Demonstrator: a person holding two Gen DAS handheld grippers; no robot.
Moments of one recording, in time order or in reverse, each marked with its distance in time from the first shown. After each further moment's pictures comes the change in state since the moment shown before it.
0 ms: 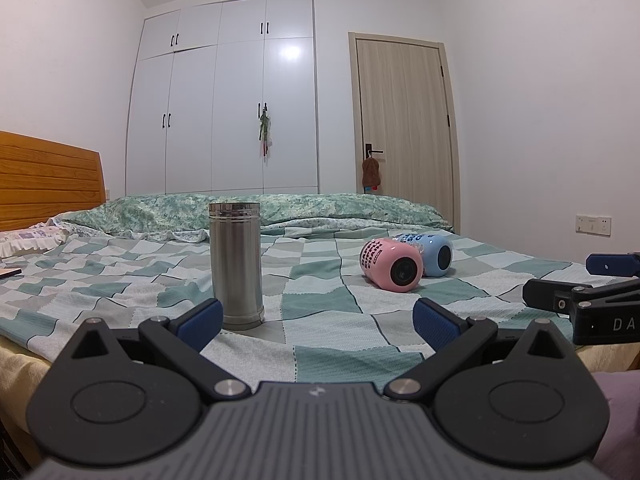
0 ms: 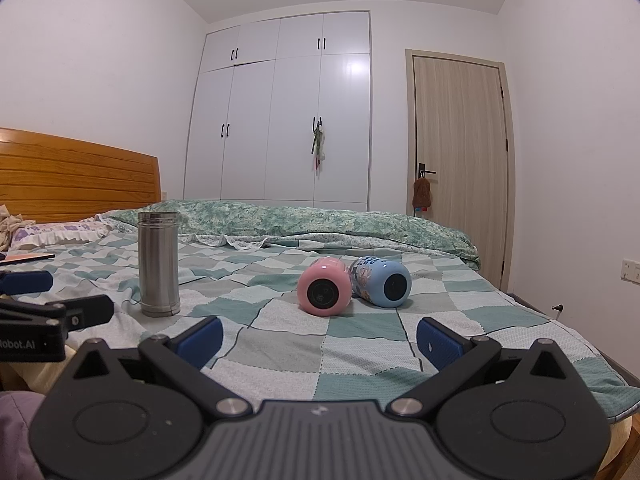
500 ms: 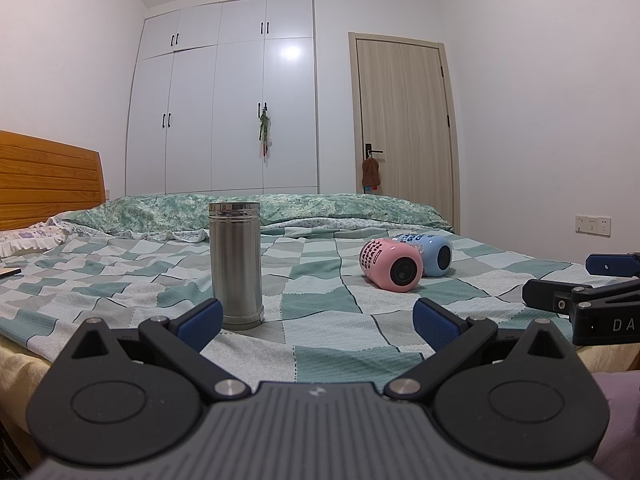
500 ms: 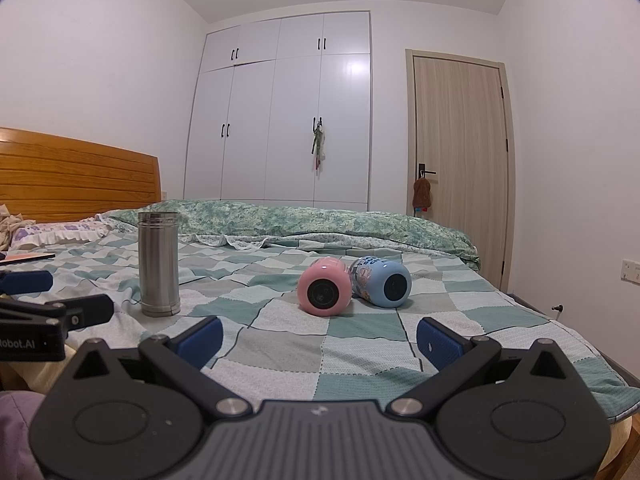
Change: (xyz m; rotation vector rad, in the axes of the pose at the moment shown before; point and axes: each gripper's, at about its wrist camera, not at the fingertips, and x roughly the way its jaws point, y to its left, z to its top) left arm 0.000 -0.001 0.000 0.000 0.000 -0.001; right arm 0.000 0.000 0.000 0.000 -0.001 0.000
